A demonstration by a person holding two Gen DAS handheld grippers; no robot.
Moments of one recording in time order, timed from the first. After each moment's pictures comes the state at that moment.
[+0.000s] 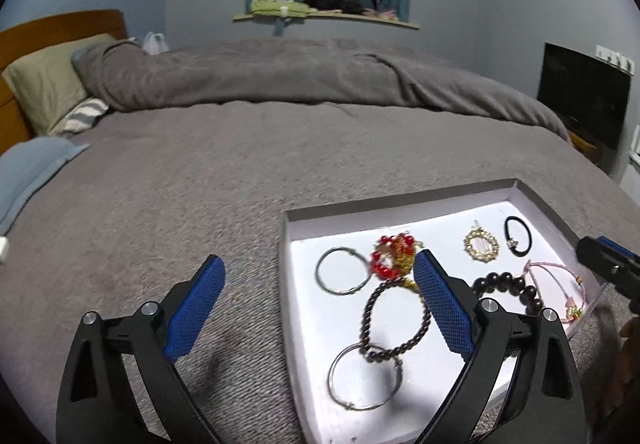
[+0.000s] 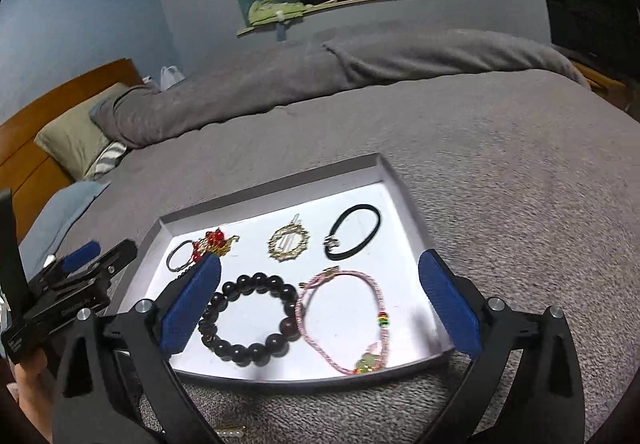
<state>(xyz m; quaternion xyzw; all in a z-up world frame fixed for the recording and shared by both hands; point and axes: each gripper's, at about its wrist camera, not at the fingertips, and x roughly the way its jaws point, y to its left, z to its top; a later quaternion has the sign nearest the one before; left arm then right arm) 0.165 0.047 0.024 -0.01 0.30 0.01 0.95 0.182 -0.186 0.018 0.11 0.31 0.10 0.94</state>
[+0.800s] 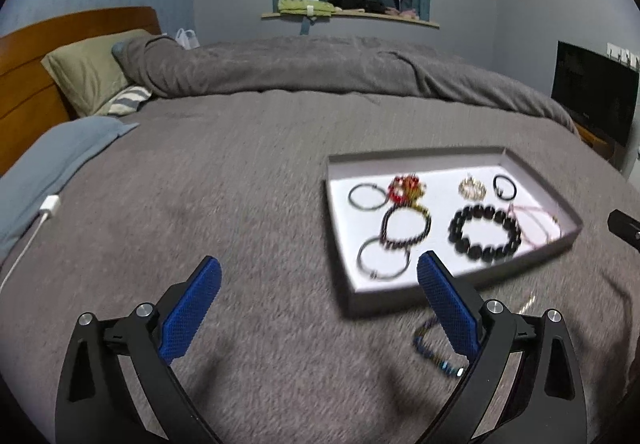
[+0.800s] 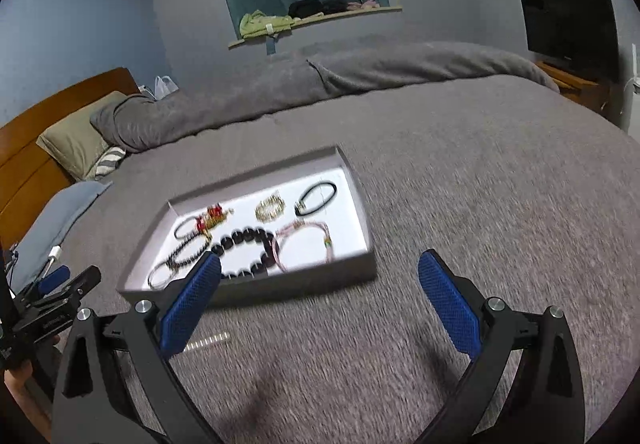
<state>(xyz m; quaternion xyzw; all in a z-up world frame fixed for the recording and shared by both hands) 0.060 0.056 0.026 -0.01 0.30 0.05 0.95 0.090 -0.221 0.028 0.10 0.30 0.08 0.94</state>
